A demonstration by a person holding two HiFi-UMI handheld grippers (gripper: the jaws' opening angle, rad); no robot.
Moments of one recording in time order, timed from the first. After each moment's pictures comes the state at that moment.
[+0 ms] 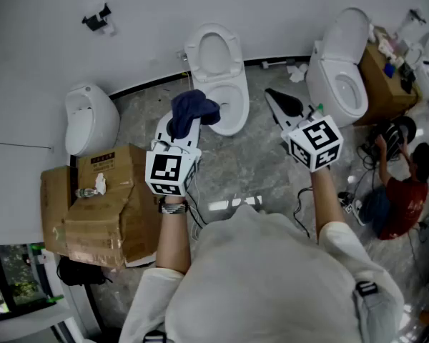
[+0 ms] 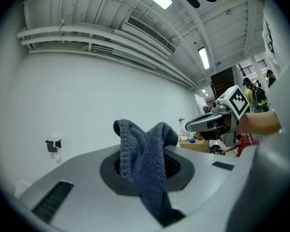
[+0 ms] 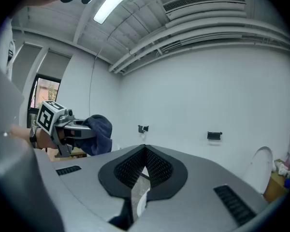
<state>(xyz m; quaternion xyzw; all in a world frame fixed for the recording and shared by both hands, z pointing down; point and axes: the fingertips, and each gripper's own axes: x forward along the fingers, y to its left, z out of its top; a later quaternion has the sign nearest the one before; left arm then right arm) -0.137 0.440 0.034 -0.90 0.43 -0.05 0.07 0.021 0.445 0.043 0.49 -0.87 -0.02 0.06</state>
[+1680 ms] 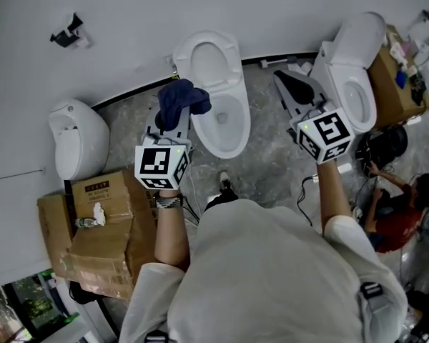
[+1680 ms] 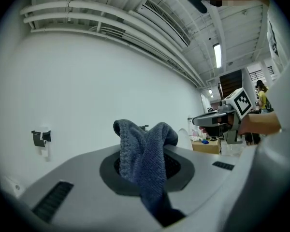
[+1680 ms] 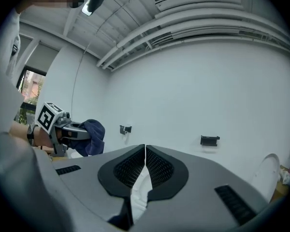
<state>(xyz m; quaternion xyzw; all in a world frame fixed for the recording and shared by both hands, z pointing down) -0.118 0.178 0.064 -0.90 0.43 -0.04 0.03 0.077 0.197 0.048 0.53 -0.85 -0.03 0.05</state>
